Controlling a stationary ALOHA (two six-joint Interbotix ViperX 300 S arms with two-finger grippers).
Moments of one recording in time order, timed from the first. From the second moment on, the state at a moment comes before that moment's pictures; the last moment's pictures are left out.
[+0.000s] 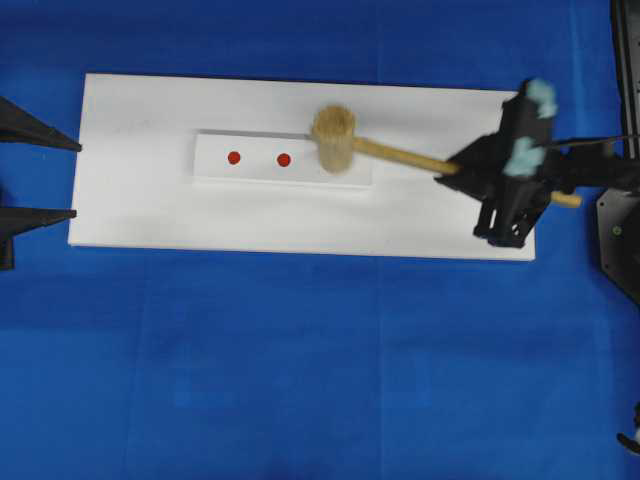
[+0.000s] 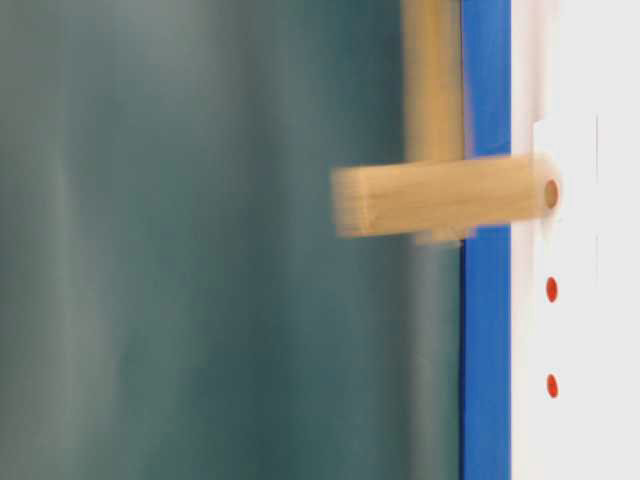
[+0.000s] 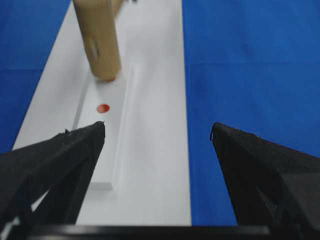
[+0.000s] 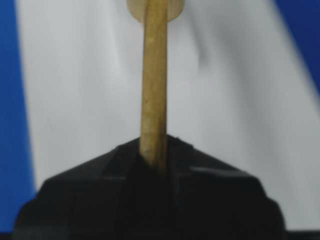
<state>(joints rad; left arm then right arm) 0.02 -1.14 1.26 -0.01 0.12 0.06 -0.07 -0.35 1.13 1.36 -0.18 -1.05</state>
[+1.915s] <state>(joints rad) 0.02 -1.14 1.26 -0.01 0.12 0.06 -0.05 -0.11 0.64 1.28 0.00 -1.12</state>
